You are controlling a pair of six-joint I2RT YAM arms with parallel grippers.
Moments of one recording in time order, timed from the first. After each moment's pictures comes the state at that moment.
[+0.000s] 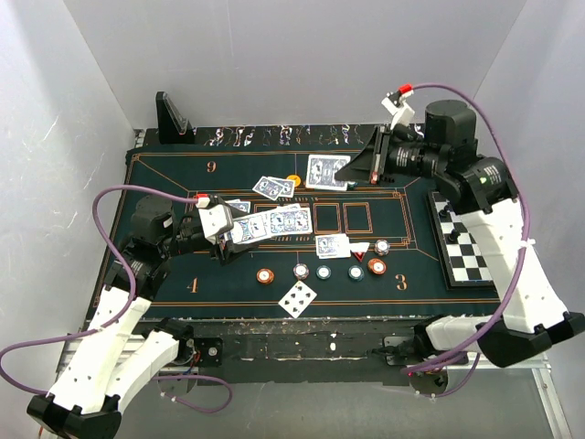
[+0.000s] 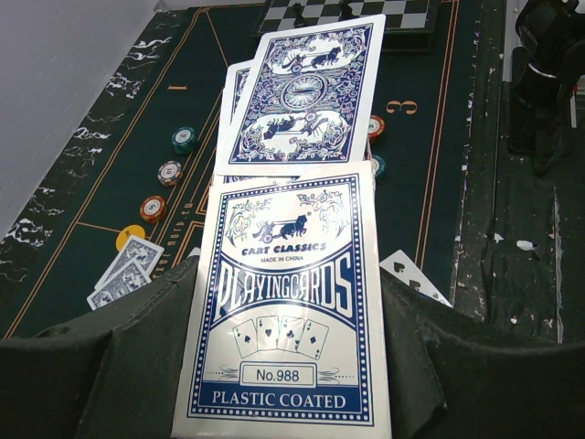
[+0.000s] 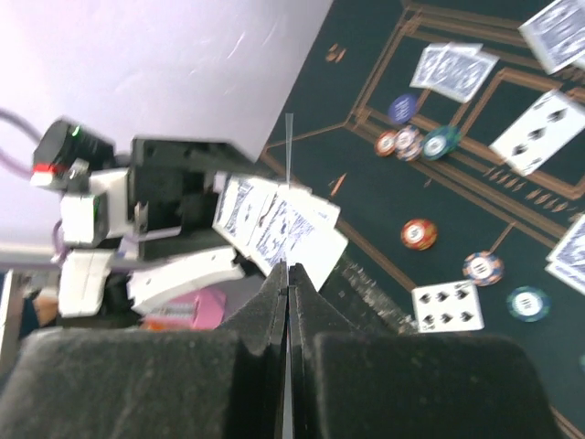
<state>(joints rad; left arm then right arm) -0.36 0.75 0.91 -0.42 0.86 0.45 0.47 1.25 1.68 -0.83 -0.69 0.65</state>
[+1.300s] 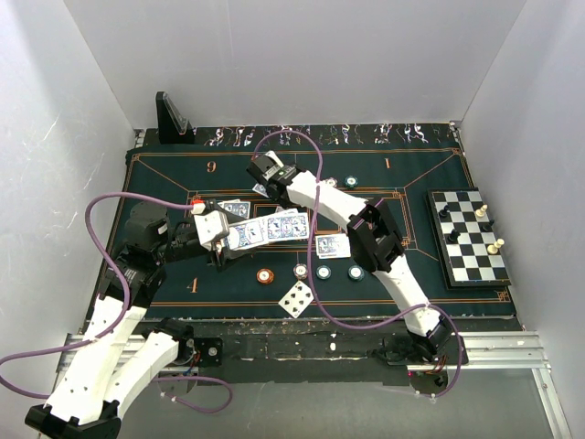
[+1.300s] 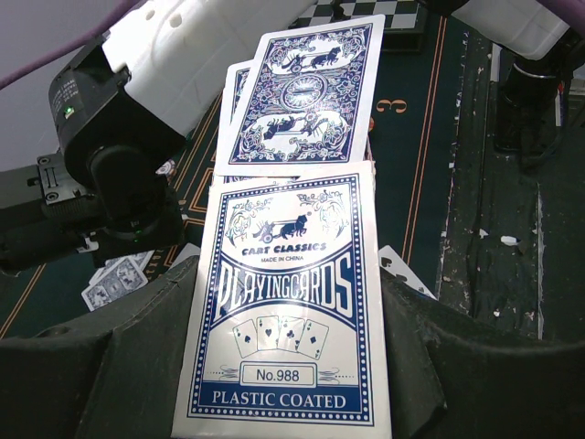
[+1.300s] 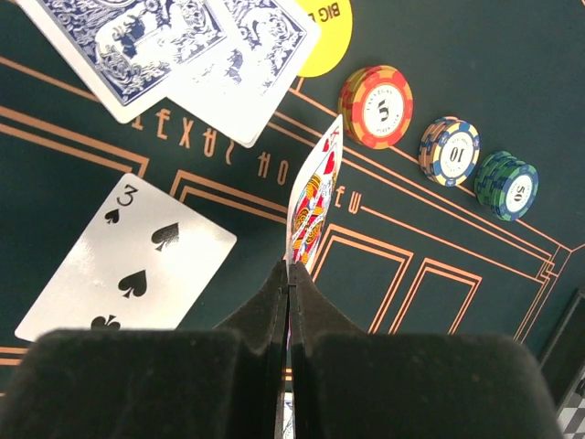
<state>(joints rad) -0.36 0.70 0.92 -0.48 0.86 0.44 0.85 2.39 2.16 -0.92 0.55 0.12</state>
